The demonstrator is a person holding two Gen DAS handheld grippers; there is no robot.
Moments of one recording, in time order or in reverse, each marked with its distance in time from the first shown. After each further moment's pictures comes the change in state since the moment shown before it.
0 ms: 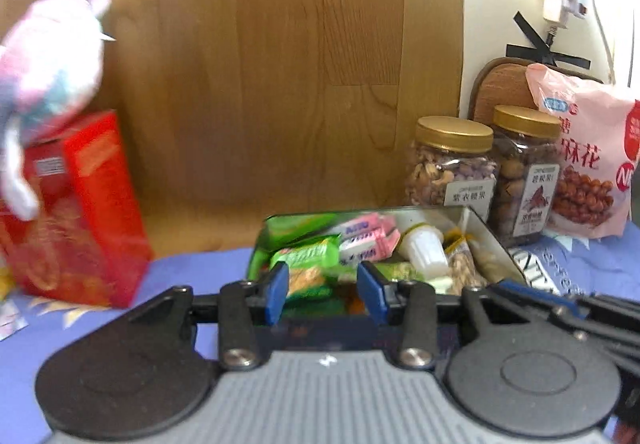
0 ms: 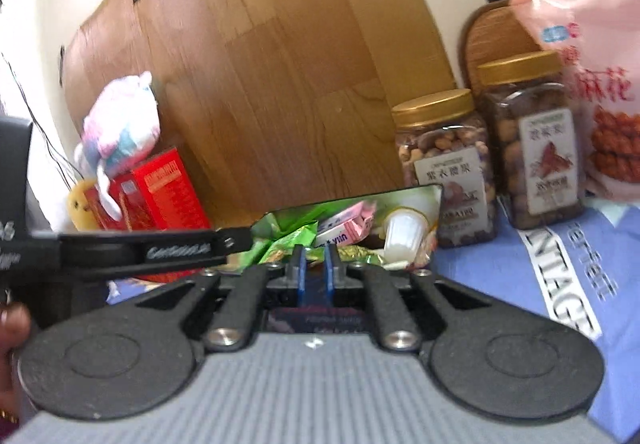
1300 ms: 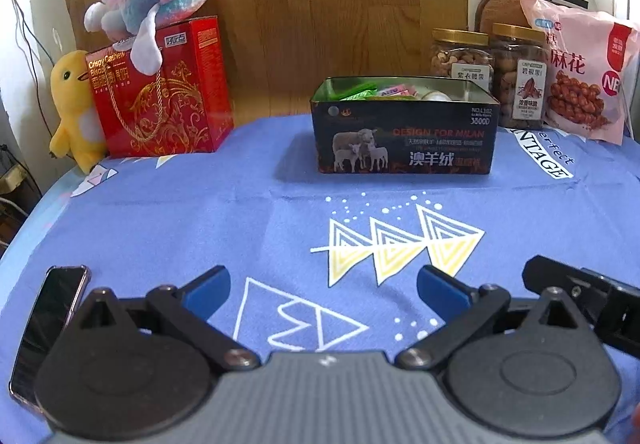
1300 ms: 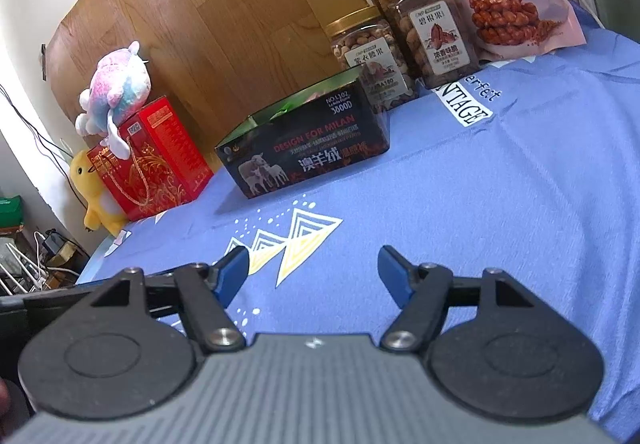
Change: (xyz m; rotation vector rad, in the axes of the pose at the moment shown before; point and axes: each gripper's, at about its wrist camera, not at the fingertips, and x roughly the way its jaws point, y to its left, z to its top) left arm -0.114 -0.008 -0.128 -0.045 0.124 0.147; right arm -0.101 0.025 -0.093 0.167 0.104 -0.126
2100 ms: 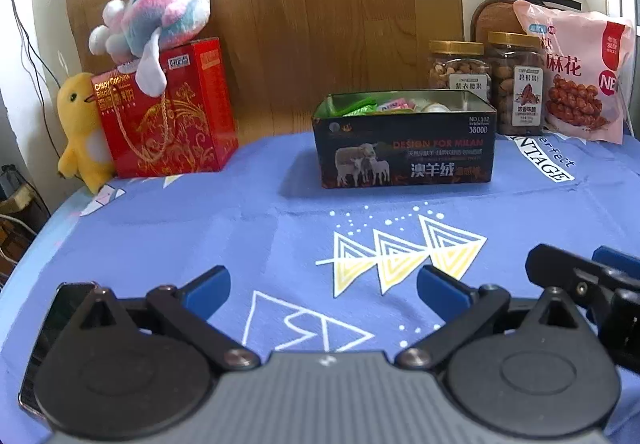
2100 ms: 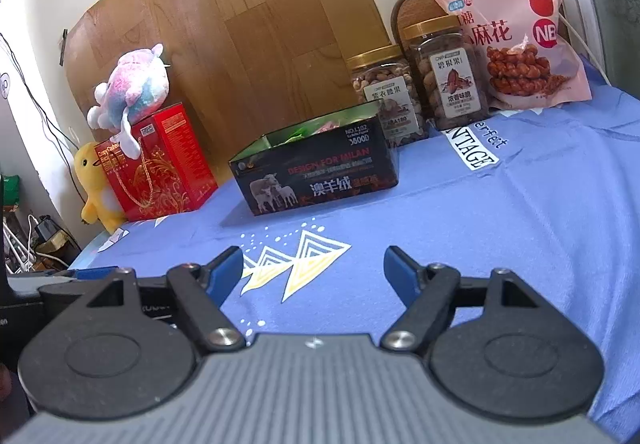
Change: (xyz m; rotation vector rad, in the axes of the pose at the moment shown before) left arm -0.006 -0.001 -0.003 0.033 -0.061 0.025; right arm -0.011 0.018 -0.003 -0.117 -0.089 -0.028
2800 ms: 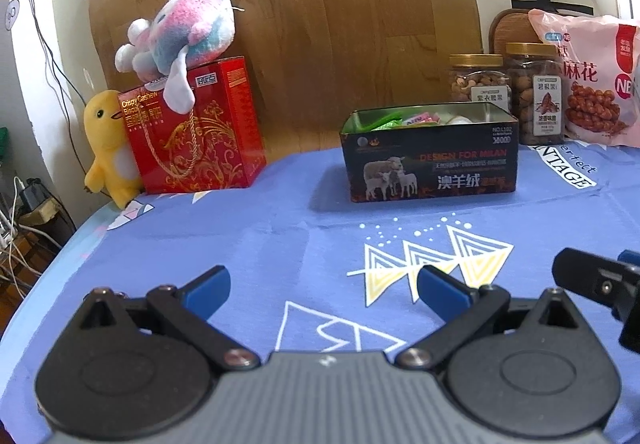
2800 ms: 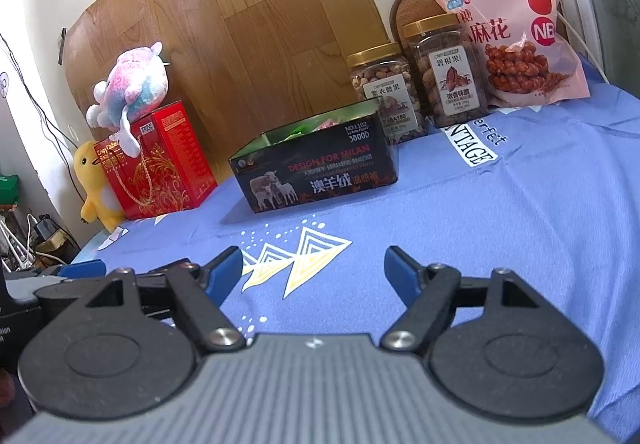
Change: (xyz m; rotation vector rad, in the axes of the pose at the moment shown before) left arm -0.004 0.007 -0.006 0.013 -0.061 0.079; right arm -0.002 0.003 -0.003 0.002 0.002 -0.006
